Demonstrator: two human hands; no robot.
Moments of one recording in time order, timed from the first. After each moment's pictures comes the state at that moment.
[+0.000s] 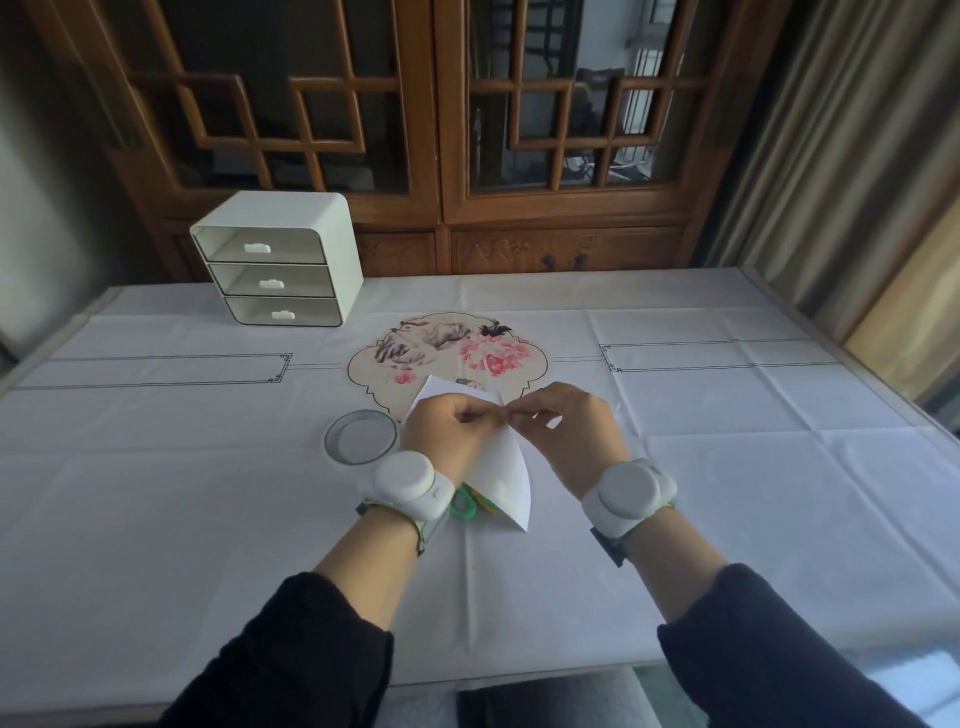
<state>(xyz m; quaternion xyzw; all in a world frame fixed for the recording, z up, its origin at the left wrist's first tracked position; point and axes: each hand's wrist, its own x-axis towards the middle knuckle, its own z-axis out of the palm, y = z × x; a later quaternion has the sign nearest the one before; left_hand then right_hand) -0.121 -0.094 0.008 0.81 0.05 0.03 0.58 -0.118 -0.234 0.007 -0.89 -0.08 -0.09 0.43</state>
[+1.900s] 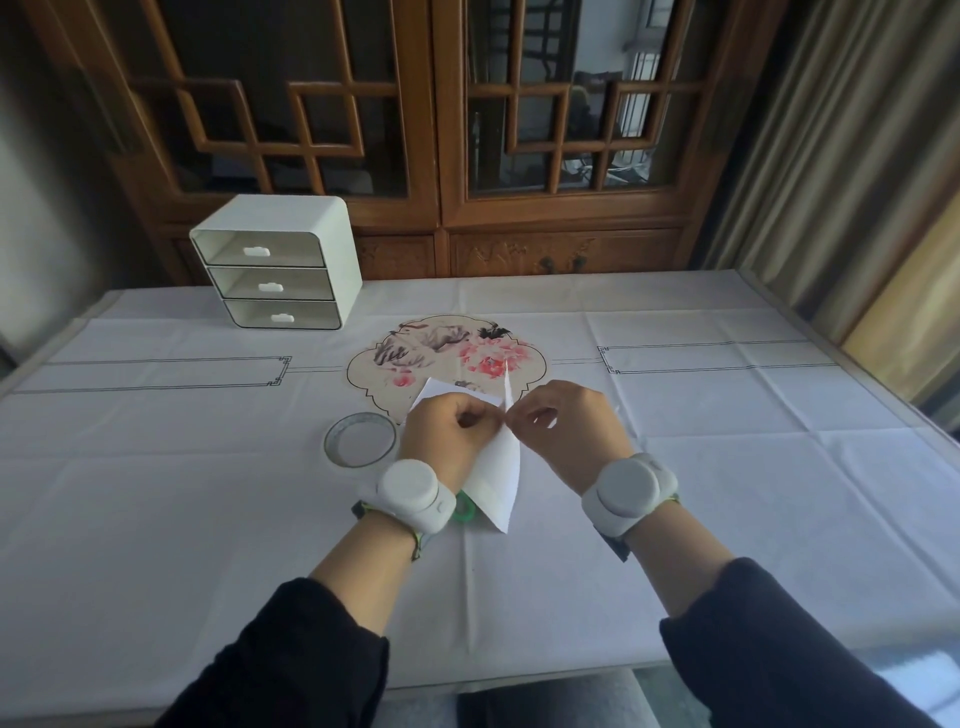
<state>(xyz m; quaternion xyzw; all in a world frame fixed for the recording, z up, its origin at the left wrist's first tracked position) -0.121 -0.092 0.007 0.84 0.02 0.06 0.54 -0.121 -0.234 0.018 -0.91 -0.07 -0.08 0.39</state>
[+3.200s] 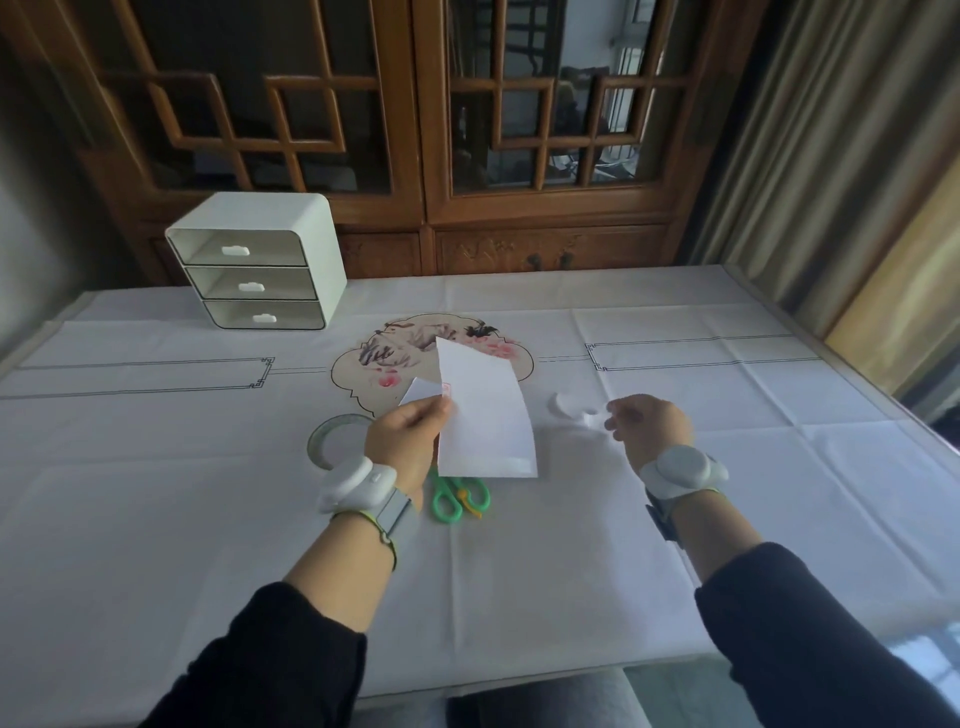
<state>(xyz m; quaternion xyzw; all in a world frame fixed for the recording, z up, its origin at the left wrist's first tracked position) -0.098 -0.076 -0.027 0.65 0.15 0.02 0.75 -0.083 -0.320 -0.026 -0.88 0.19 -0.05 0.44</state>
